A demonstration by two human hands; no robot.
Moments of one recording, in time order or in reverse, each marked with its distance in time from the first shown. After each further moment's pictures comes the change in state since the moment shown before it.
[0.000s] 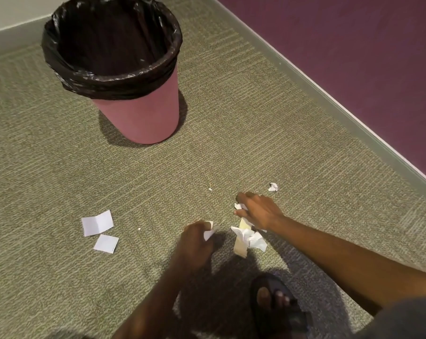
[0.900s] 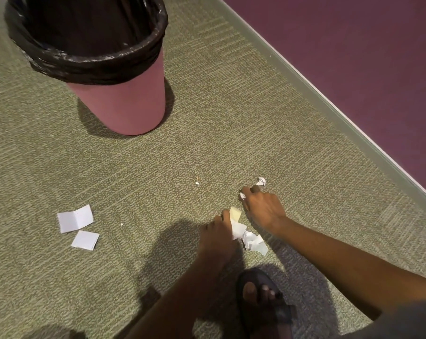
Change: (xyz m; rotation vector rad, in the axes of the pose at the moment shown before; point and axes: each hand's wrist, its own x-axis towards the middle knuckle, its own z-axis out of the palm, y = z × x) left_hand 0.016 0.042 0.083 0.608 -0.174 0.013; right_hand -0.023 0.021 0.004 -0.201 0.076 0.220
